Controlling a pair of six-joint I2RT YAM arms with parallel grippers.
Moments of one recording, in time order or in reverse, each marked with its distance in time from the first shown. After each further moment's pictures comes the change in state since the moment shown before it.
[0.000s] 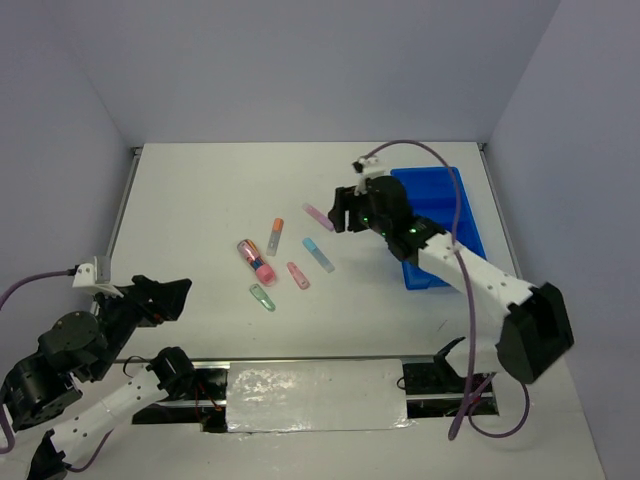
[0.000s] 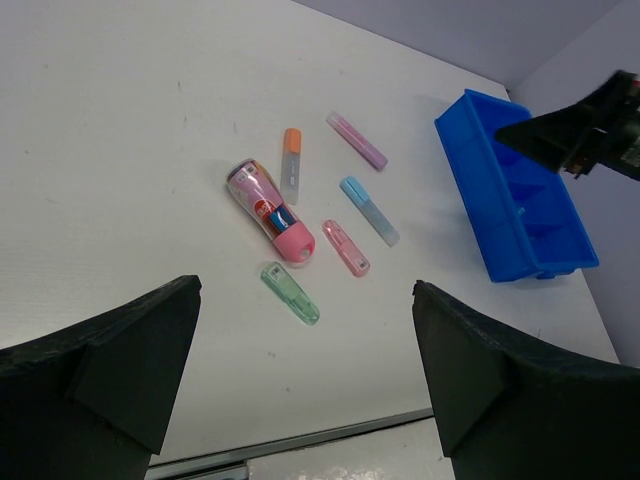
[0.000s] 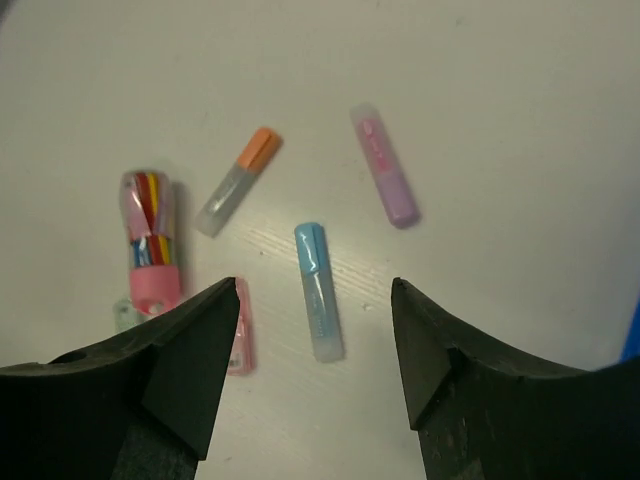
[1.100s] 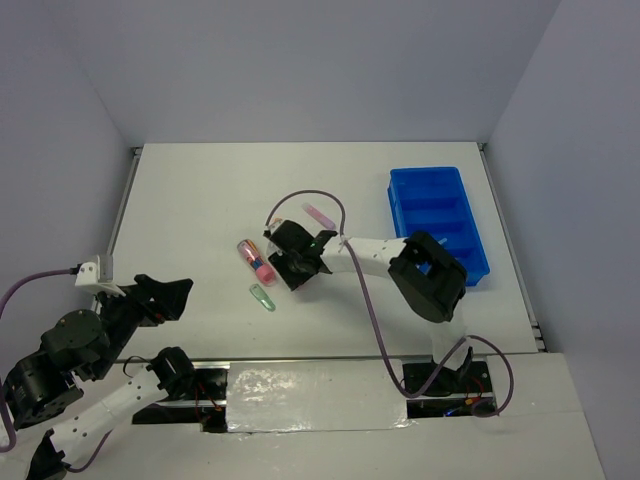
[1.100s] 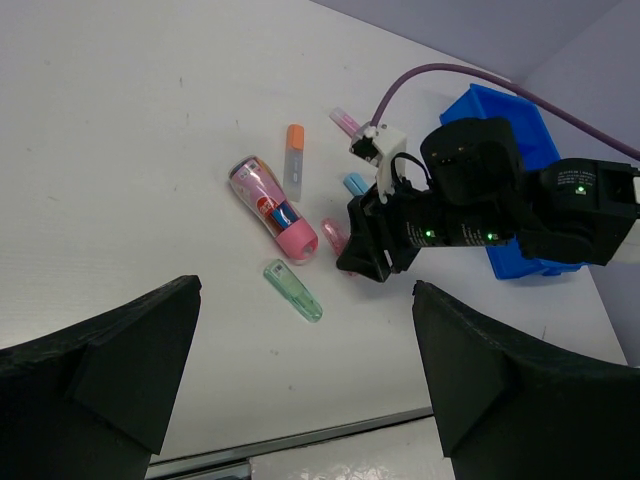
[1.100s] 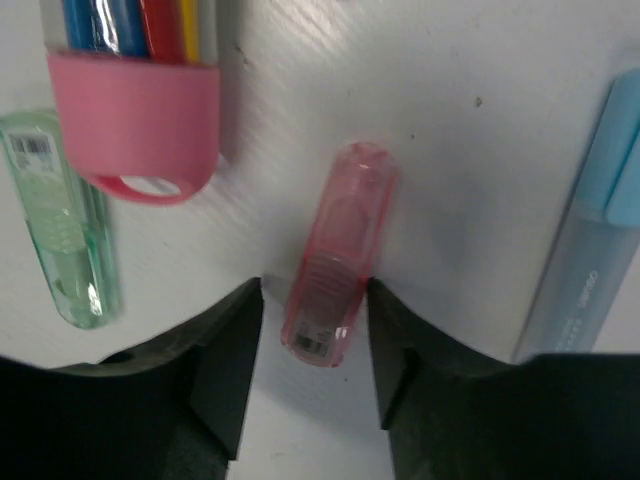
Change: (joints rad) left arm 0.000 0.016 0.000 -0.003 0.000 0.000; right arm 0.392 0.703 0.348 -0.320 0.032 -0.101
